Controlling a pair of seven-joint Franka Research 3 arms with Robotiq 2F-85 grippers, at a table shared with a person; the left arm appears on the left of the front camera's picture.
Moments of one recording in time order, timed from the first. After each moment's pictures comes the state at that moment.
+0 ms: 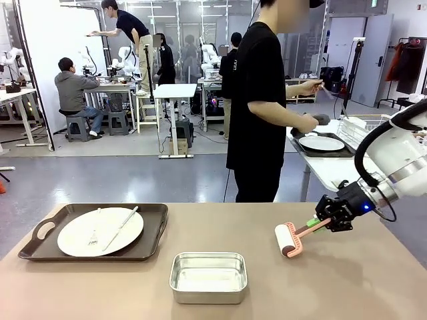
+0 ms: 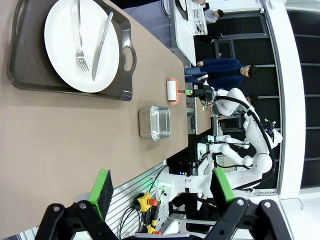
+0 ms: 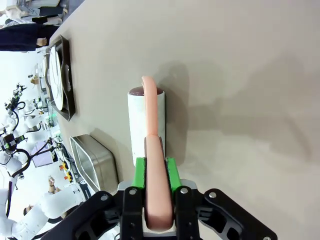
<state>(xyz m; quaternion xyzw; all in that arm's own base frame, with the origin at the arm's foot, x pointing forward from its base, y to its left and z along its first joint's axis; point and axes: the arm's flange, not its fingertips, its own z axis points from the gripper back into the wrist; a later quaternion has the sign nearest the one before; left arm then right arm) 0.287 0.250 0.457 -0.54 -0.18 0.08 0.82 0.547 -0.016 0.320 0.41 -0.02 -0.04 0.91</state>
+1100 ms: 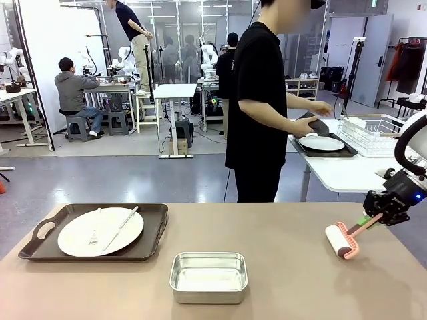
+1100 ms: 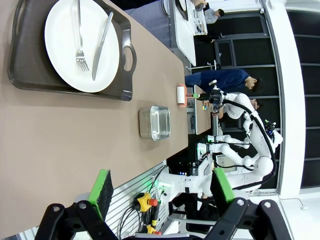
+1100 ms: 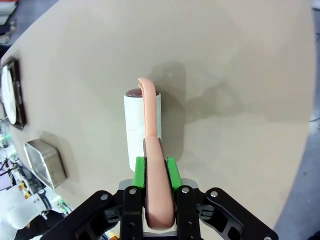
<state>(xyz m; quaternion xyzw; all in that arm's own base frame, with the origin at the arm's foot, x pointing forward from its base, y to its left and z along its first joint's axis) 0.287 0.250 0.457 -0.54 -0.18 0.08 0.82 0.535 -0.120 0.371 0.27 -0.04 -0.05 0.96</state>
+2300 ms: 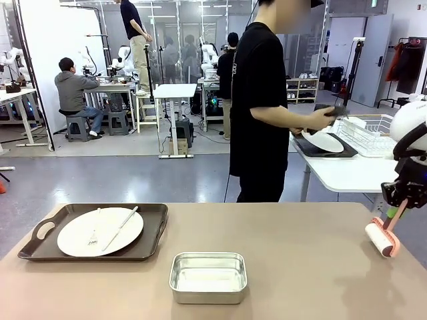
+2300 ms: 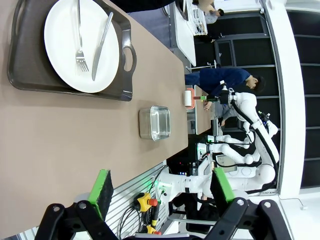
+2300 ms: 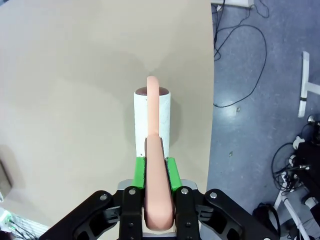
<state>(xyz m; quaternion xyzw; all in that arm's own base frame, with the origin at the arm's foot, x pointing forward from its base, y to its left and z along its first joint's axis) 0.287 0.250 0.457 -0.54 -0.18 0.08 0.82 0.525 -0.108 0.442 0.05 -0.05 -0.04 1.00</state>
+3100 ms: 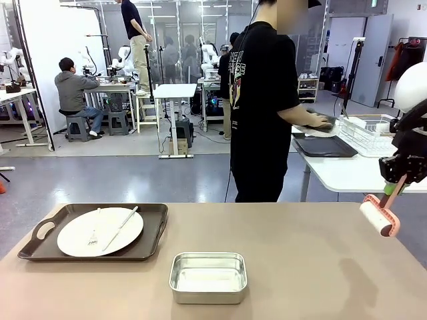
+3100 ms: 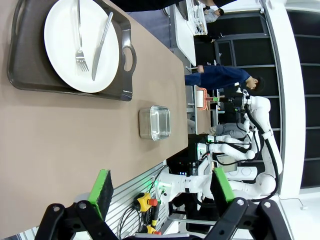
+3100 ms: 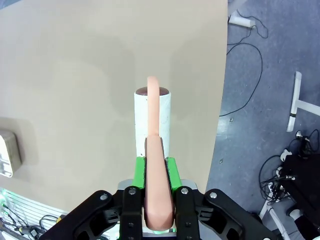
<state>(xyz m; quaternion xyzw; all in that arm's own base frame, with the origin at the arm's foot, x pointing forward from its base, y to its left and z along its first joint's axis) 0.287 0.250 0.457 -0.54 -0.18 0.08 0.82 0.499 -0.070 0.516 0.04 -0.08 0.01 1.00</state>
